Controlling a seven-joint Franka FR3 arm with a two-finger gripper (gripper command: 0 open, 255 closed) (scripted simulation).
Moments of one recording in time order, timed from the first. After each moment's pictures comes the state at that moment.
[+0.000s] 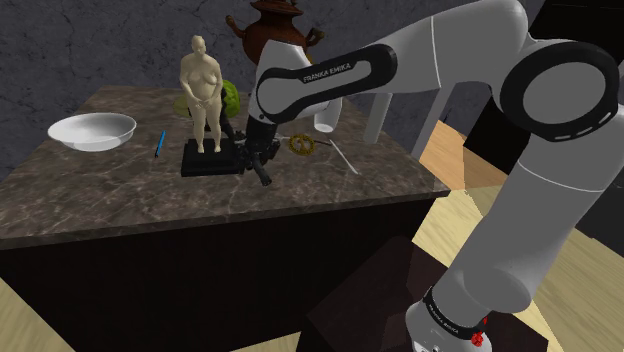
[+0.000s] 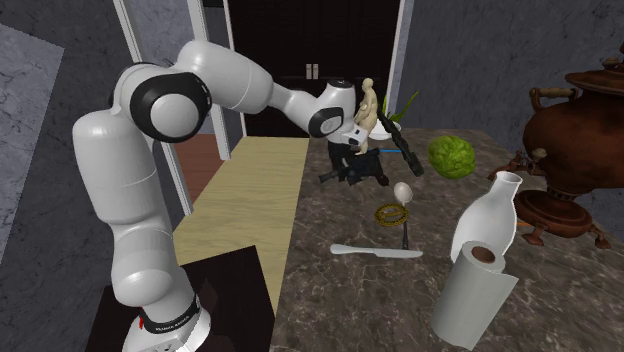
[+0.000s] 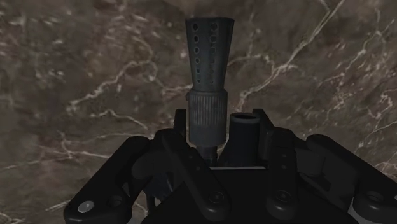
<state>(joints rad) 0.12 0.10 0.20 -1.99 0.13 2.26 0.31</state>
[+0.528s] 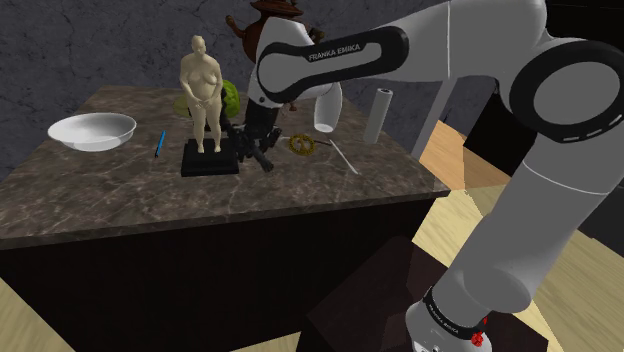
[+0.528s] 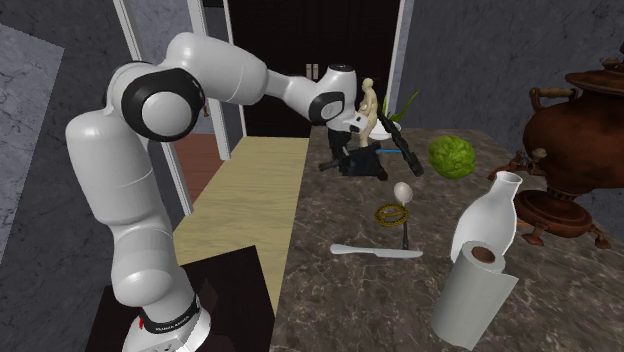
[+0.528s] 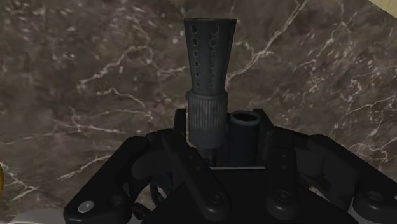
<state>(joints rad) 0.12 0.07 0.20 -1.93 0.13 2.16 0.32</state>
